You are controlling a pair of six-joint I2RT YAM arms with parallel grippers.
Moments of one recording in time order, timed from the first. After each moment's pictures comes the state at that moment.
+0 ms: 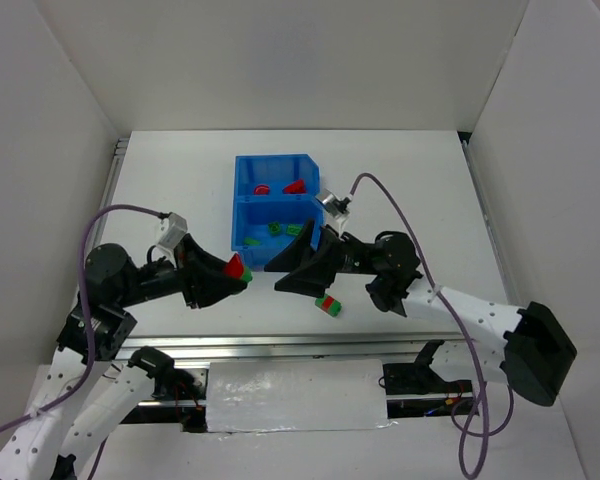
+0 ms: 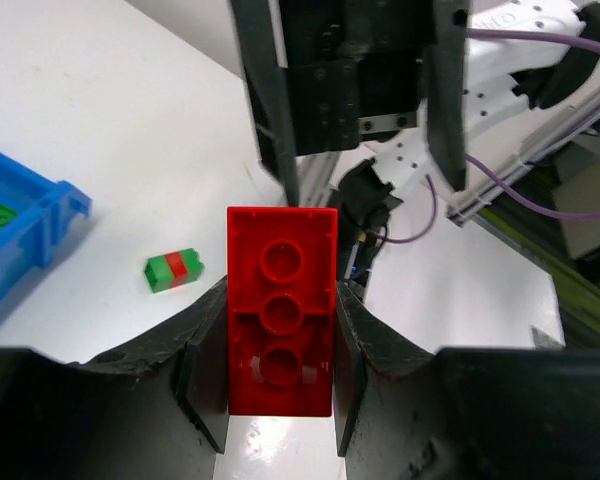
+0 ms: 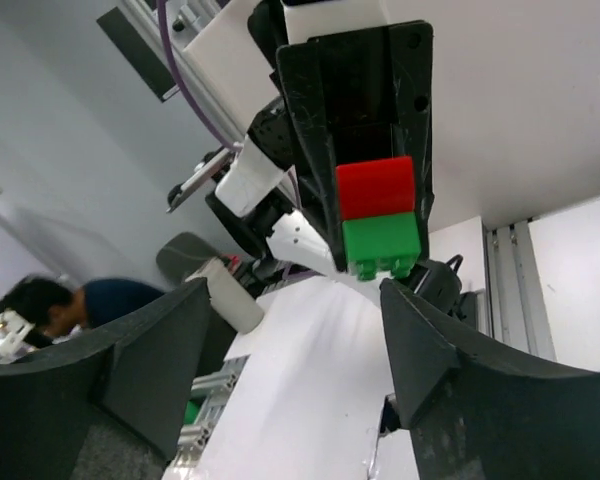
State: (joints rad) left arm -0.39 0.57 0.81 -0.27 0.84 -0.46; right arm 0.82 1.20 0.68 1.06 -0.78 1.04
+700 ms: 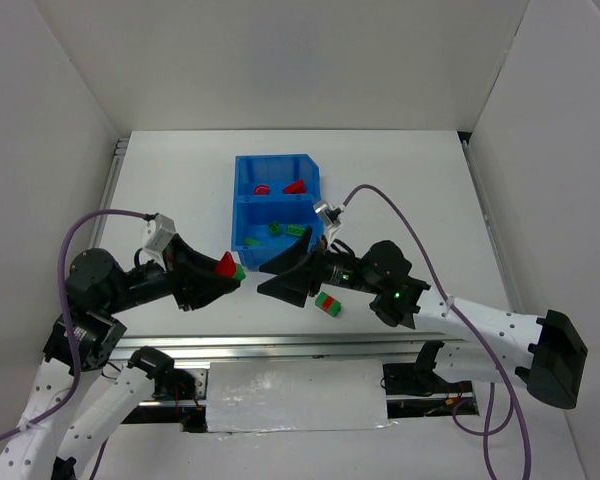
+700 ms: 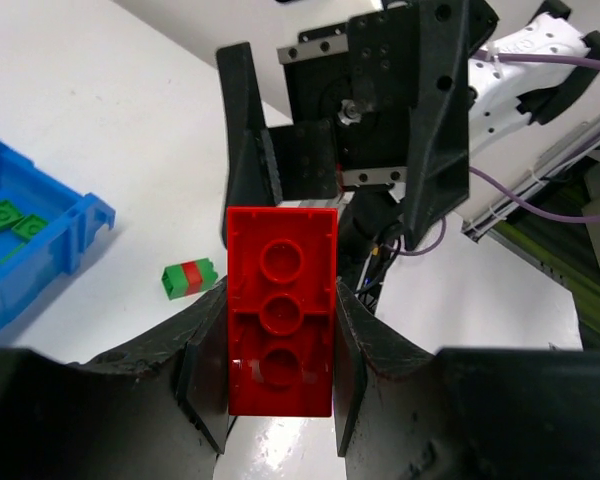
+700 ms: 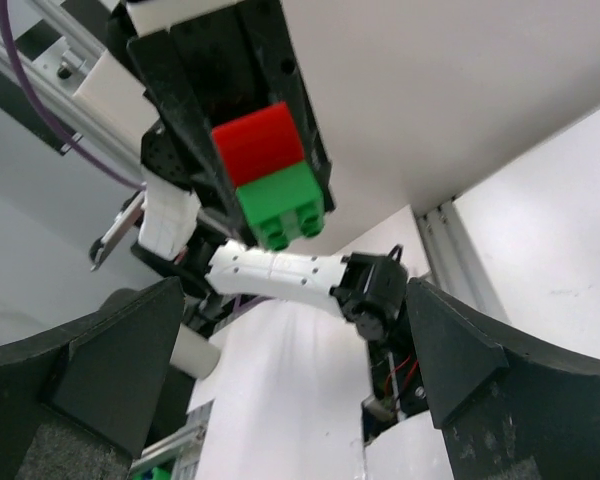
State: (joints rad) left arm -0.39 0.51 0.87 -0.37 0.76 -0.43; right arm 1.00 1.06 0.67 0.66 -0.41 0.86
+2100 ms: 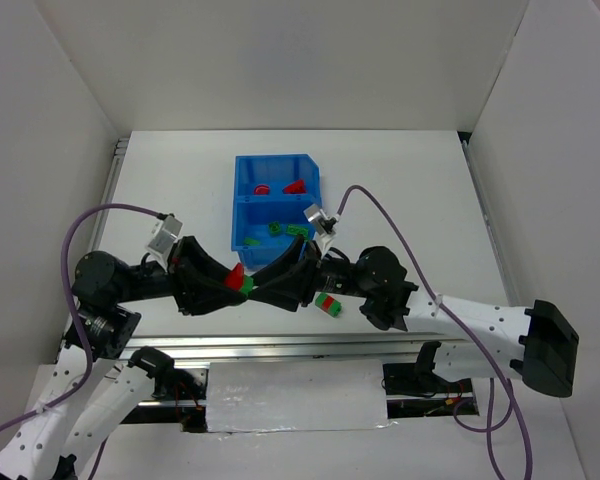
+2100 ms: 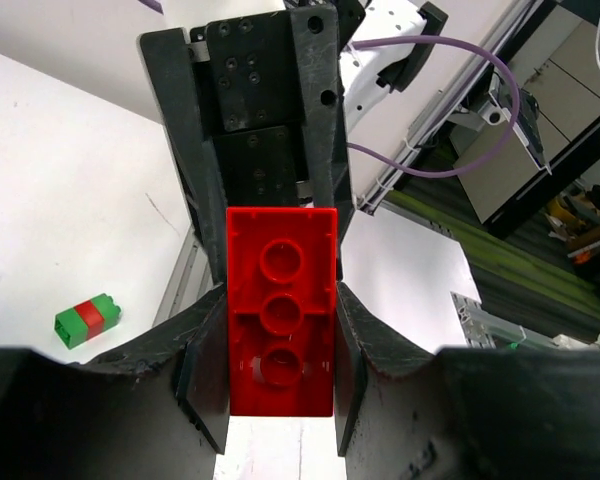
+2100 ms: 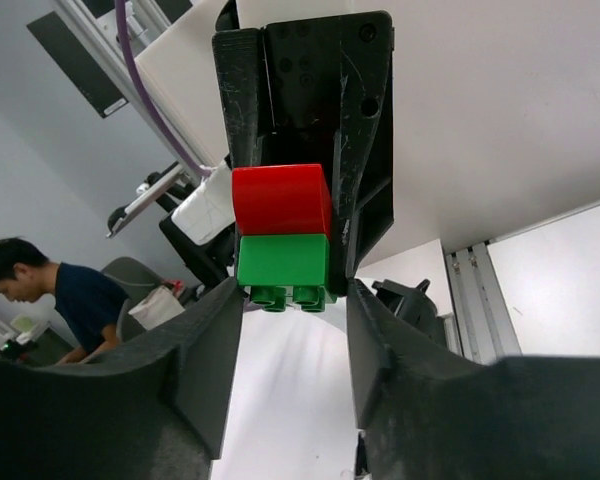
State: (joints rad) left arm -0.39 0.54 0.75 0.04 1.04 -0.67; right arm 1.08 1.12 0.71 0.82 -0.43 0.77
